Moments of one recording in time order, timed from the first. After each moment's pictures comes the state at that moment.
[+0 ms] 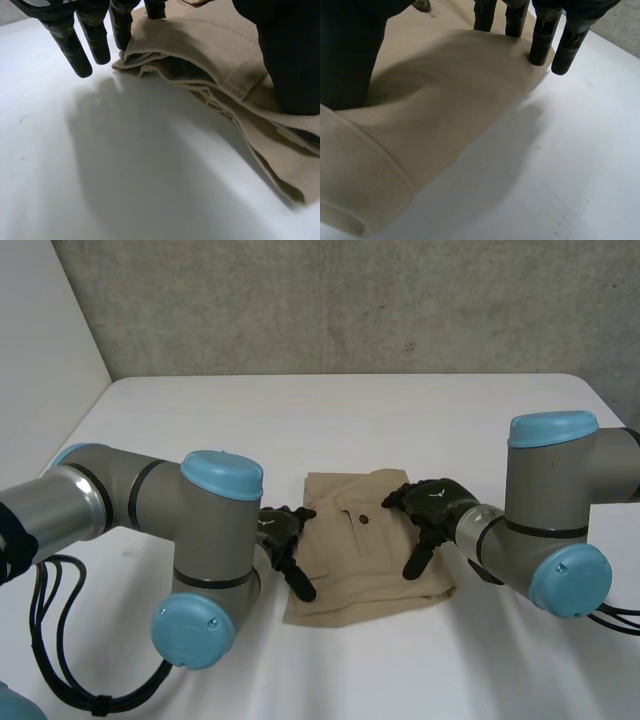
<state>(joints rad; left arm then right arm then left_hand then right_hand) 4.03 -2.34 -1.20 2.95 -1.75 3.10 1.99 -0.87 1.25 0.18 1.39 2.78 0.16 0.19 0.21 0.20 0.05 0.14 0.18 0.21 0.24 0.07</state>
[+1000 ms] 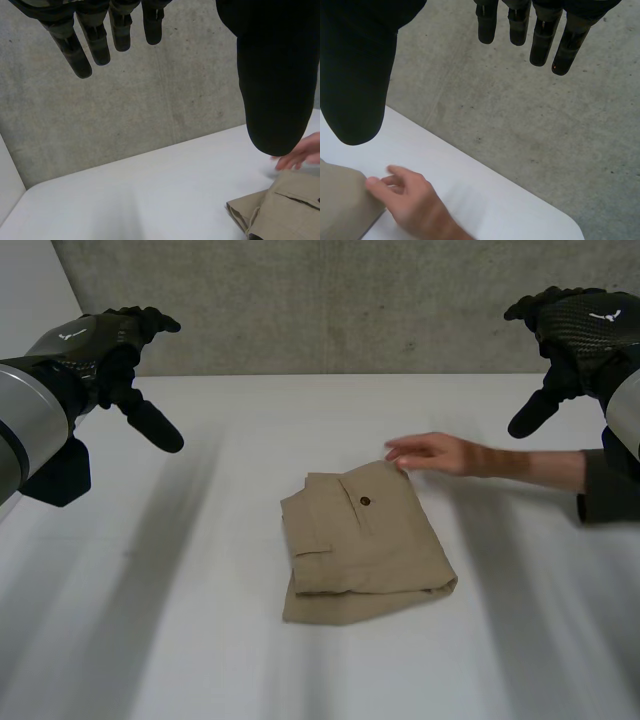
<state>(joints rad) 4.32 -1.64 -1.27 2.77 -1.63 3.07 1.89 -1.48 1.32 0.21 1.56 2.95 0.16 0.18 0.21 0.20 0.05 0.14 0.18 0.21 0.24 0.06</state>
